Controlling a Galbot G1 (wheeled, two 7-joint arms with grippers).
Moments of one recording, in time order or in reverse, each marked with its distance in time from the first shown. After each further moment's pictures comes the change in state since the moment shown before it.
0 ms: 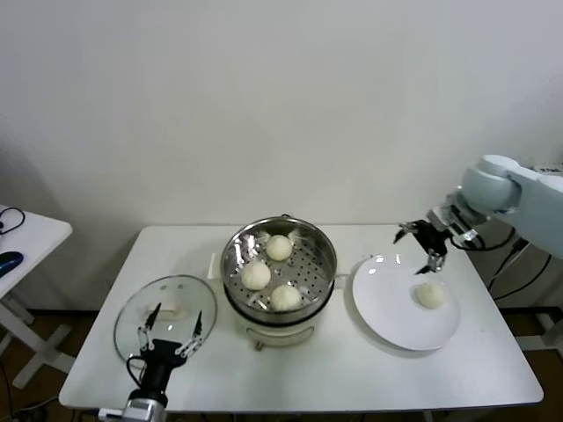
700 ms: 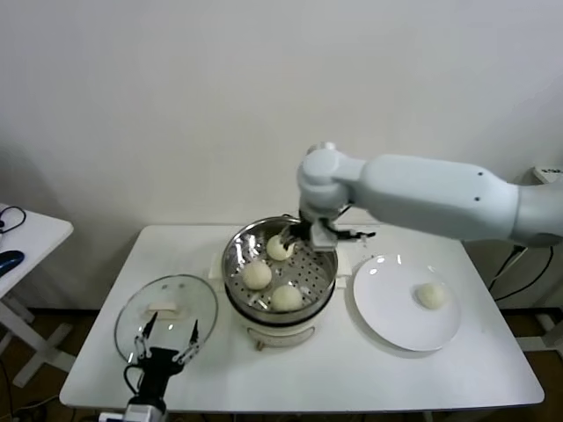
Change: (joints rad) left arm 0.014 -0.009 -0.014 0.011 0.008 0.025 -0.018; right arm 0.253 0.476 -0.110 0.160 -0.279 0.283 -0.033
